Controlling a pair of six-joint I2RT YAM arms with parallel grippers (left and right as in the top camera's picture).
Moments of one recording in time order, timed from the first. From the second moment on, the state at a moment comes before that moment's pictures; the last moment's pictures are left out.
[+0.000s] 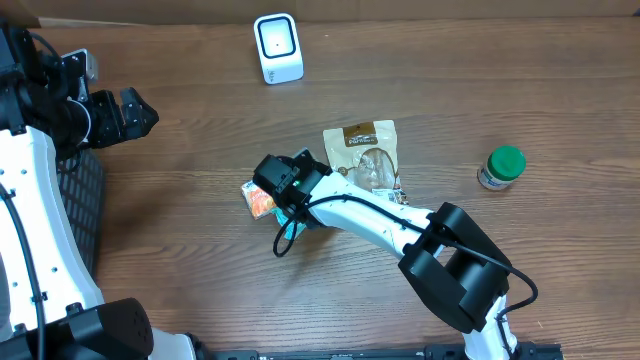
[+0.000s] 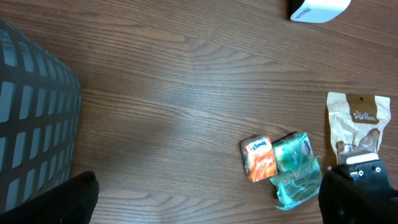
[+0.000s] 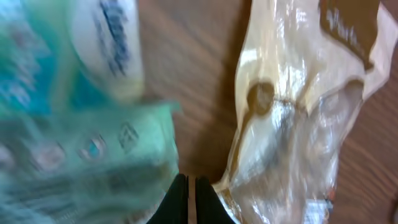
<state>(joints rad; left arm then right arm) 0.35 1.66 1.88 -1.40 0.25 0.04 0.89 2.08 1.51 -0.92 0.47 0.33</state>
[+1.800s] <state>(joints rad) 0.14 1.66 1.88 -1.25 0.49 -0.13 0.21 1.80 1.37 -0.94 -0.30 0.33</state>
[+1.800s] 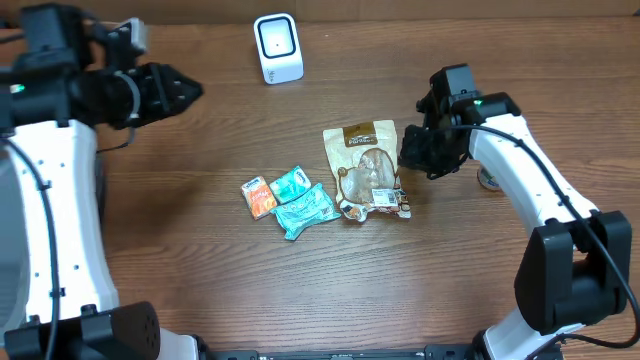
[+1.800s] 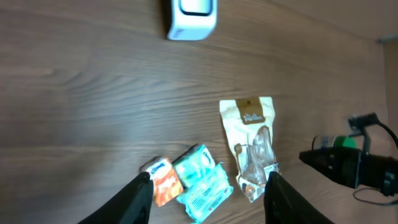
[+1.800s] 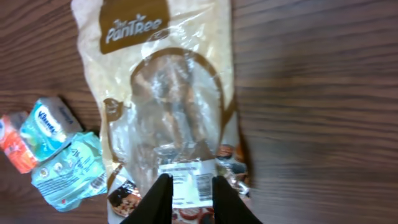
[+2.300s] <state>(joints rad) 0.09 1.66 1.88 -1.25 0.39 -0.13 0.54 1.83 1.34 -0.79 -0.39 0.39</state>
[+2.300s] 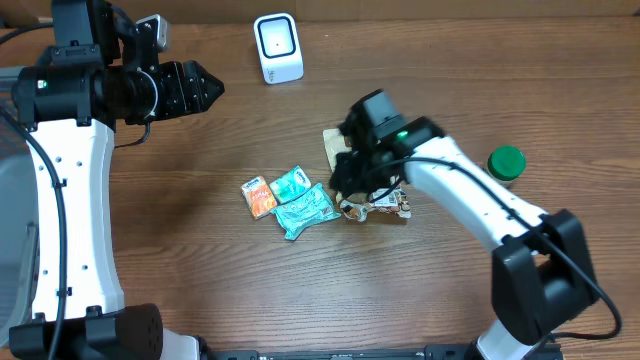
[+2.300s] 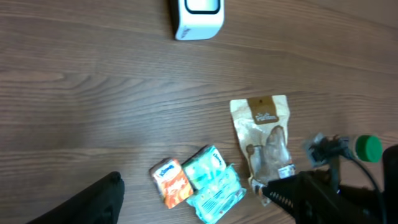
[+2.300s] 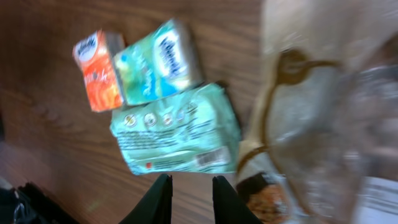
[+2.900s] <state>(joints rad) 0.09 1.66 1.88 -1.26 0.34 -0.13 0.57 1.92 1.34 -0.90 -0.31 0.48</state>
